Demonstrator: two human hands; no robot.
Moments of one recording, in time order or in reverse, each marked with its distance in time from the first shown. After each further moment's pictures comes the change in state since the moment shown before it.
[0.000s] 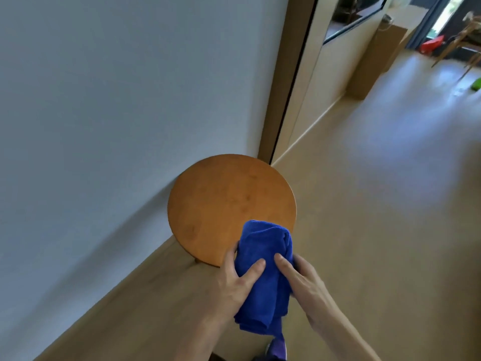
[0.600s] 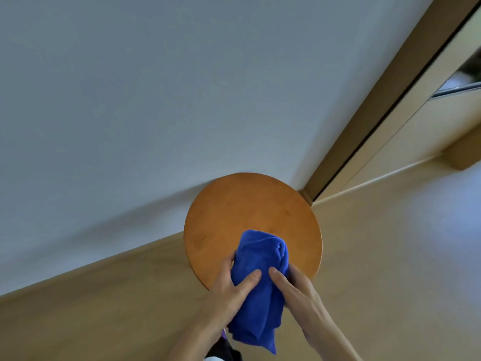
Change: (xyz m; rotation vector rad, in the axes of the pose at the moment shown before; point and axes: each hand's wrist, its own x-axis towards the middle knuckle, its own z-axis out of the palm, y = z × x) left_hand 0.089 0.024 0.036 -0.281 0.354 -0.059; right_hand 0.142 -0.067 -0.032 -0.349 -0.334 0.002
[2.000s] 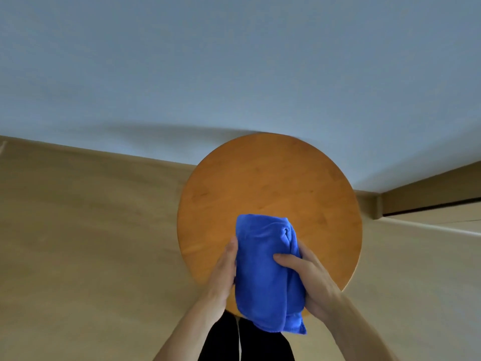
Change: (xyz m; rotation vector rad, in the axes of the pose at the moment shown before) left_hand 0.177 -0.043 0.134 -0.610 0.503 -0.399; right_hand 0.269 -0.005 -0.110 -0.009 -0.617 0.352
